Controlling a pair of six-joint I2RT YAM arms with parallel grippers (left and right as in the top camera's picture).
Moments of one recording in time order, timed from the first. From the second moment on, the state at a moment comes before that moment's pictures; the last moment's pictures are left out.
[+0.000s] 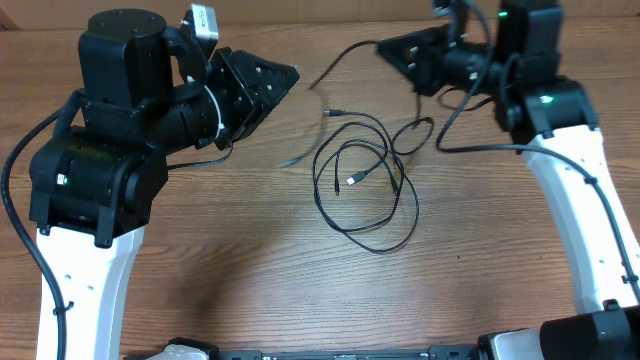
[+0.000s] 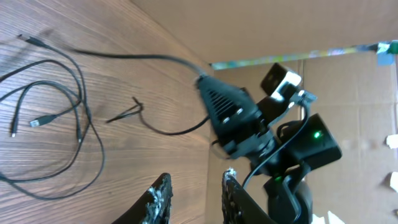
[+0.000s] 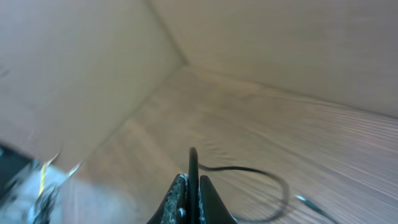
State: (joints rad) left arm -0.25 1.40 1.91 -1.03 0.56 -1.01; right arm 0.13 1.59 1.60 -0.44 -0.83 0.17
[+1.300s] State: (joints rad) left arm -0.25 1.40 1.91 -1.16 0.54 -0.68; right arm -0.90 1.59 1.60 -0.52 -0.54 -0.02
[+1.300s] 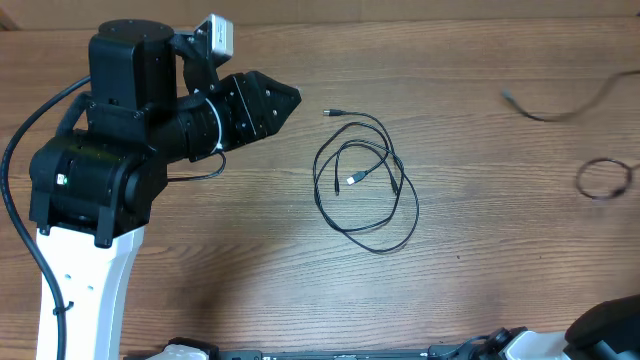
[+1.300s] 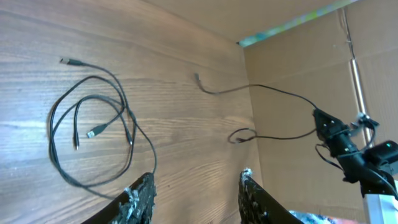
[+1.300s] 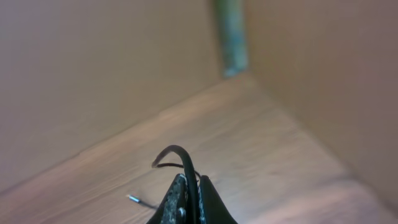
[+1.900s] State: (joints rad) left arm -0.25 1.40 1.91 -1.21 0.54 -0.60; right arm -1.02 1.65 1.60 -0.43 -0.51 0.04
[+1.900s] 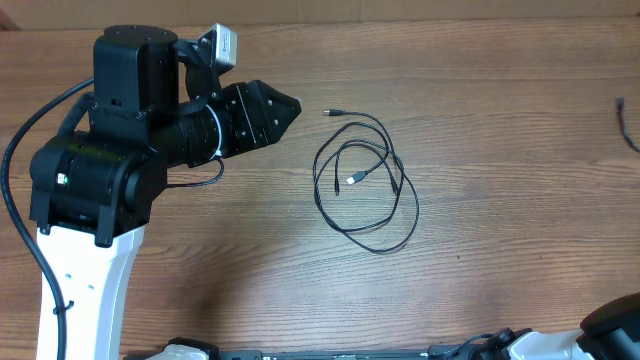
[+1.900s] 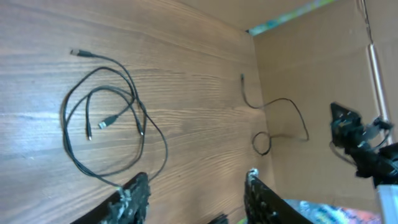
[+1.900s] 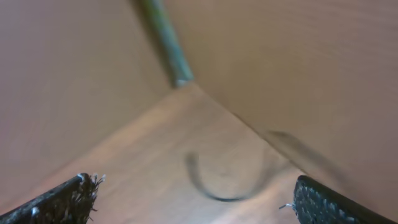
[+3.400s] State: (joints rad) left arm -0.35 1.35 1.91 -1.43 0.46 -0.11; right arm -0.21 1.45 1.60 -1.28 -0.61 -0.07
